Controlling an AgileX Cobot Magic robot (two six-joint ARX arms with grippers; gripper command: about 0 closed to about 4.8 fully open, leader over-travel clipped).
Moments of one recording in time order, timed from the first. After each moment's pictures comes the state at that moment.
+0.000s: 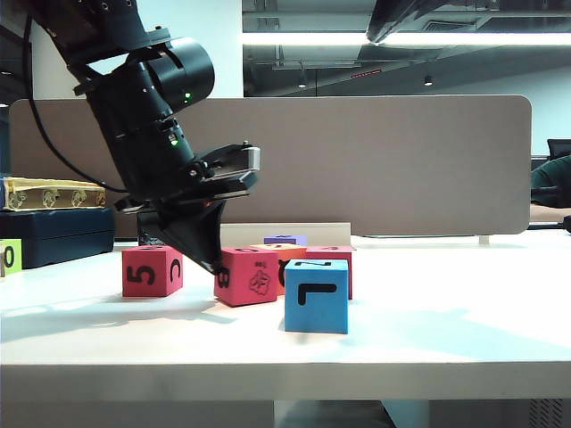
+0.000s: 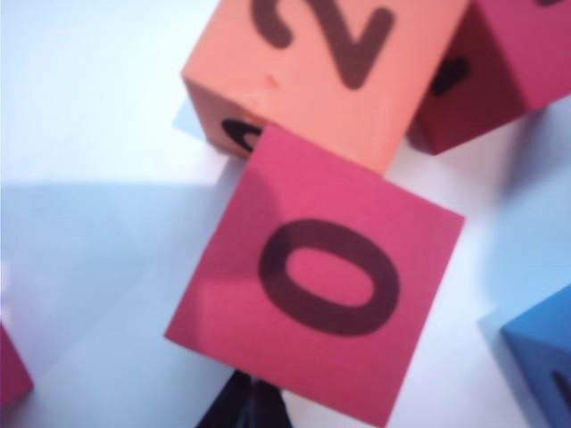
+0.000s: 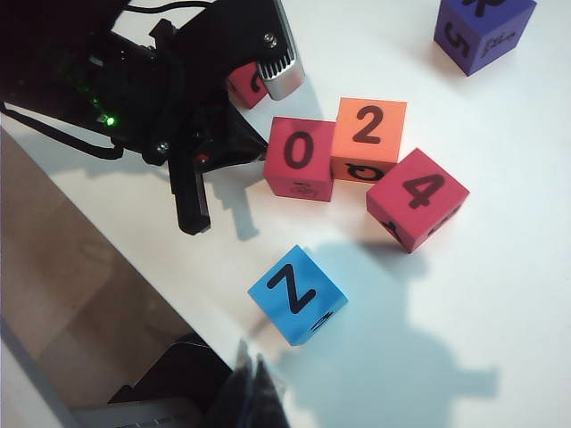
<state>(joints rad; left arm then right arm) -0.51 1.76 1.16 -0.41 0.11 0.05 0.56 1.30 1.34 -0.85 -0.26 0.00</state>
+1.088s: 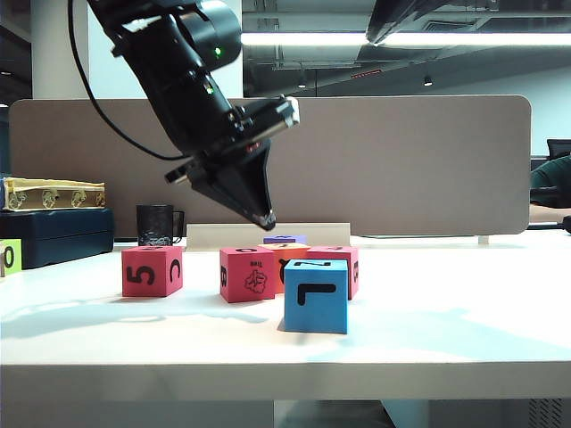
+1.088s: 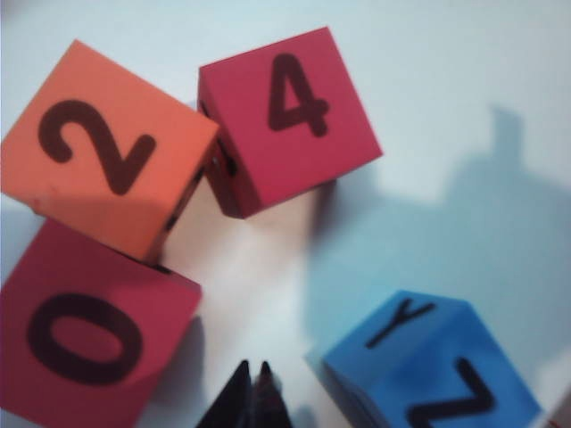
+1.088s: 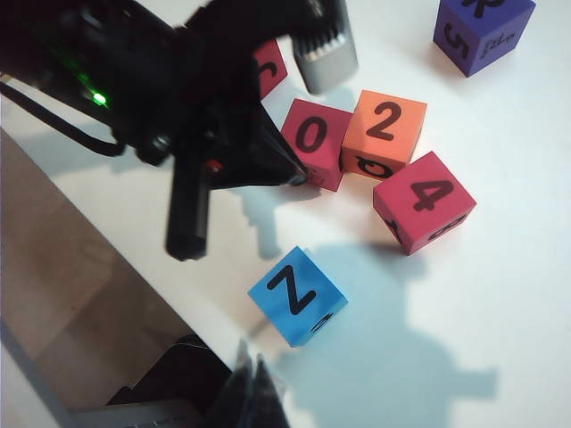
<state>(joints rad) -0.55 1.80 1.37 -0.57 0.29 0.07 0.56 1.31 1.34 -0.85 -0.26 0.00</state>
